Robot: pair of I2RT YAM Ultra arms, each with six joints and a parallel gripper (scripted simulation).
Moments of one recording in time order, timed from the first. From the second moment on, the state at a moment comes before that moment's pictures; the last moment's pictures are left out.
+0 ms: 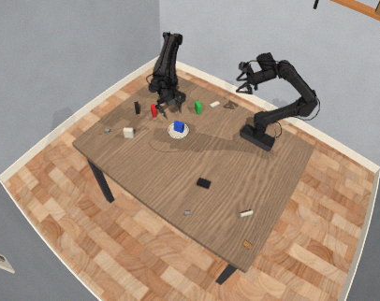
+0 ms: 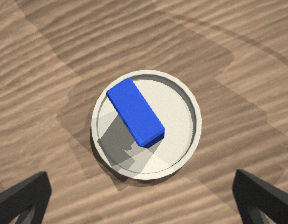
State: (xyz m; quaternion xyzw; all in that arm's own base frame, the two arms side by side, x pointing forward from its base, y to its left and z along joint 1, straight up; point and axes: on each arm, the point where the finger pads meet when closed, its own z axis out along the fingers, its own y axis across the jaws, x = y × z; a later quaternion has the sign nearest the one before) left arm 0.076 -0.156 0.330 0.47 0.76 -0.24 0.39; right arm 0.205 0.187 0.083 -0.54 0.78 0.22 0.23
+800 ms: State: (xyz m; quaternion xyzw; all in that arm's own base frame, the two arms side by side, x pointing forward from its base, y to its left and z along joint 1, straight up) left arm 0.076 -0.156 0.330 0.47 0.76 -0.24 0.39; right arm 0.180 0.211 0.098 -0.41 0.88 0.09 0.19
